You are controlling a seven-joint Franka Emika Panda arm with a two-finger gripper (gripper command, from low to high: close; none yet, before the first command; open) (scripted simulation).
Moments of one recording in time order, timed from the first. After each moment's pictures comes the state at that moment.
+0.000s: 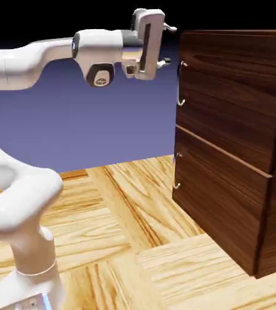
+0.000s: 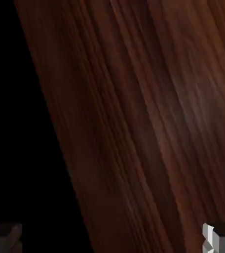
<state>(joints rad) -0.75 -0.93 0.94 -2.24 1.42 3.16 2.15</state>
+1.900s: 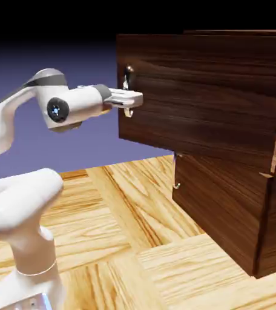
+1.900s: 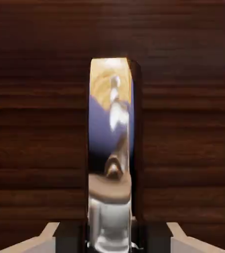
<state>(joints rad) -0.66 -1.76 0.73 -2.93 2.18 2.00 2.73</state>
